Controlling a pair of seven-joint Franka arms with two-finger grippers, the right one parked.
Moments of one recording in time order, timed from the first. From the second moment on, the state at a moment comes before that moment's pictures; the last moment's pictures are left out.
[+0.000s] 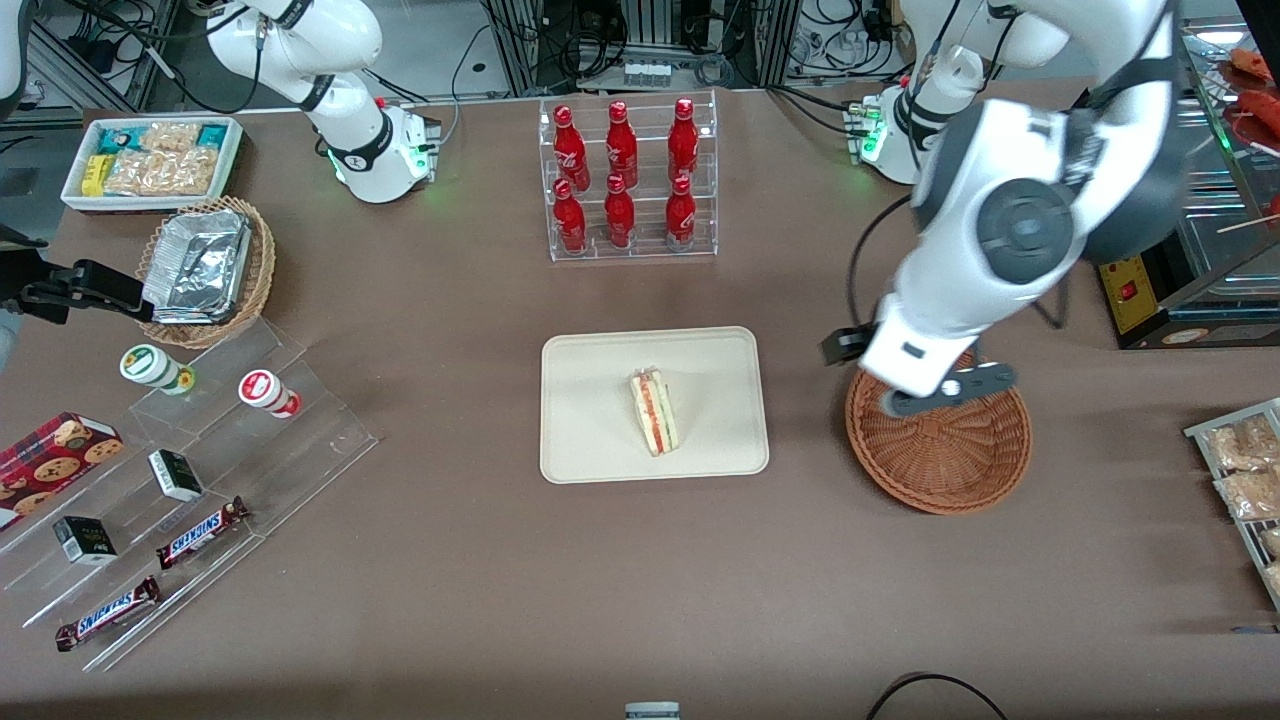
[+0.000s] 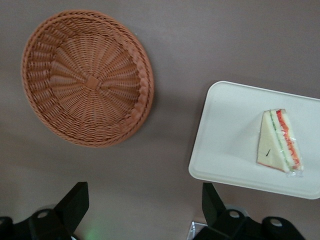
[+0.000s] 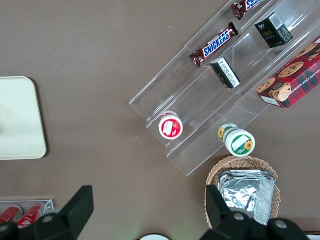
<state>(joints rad) -0.65 0.25 0.35 -1.51 -0.13 1.59 -0.50</state>
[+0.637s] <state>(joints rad) -0.57 0.11 0.37 -1.56 -0.13 1.48 -0.32</state>
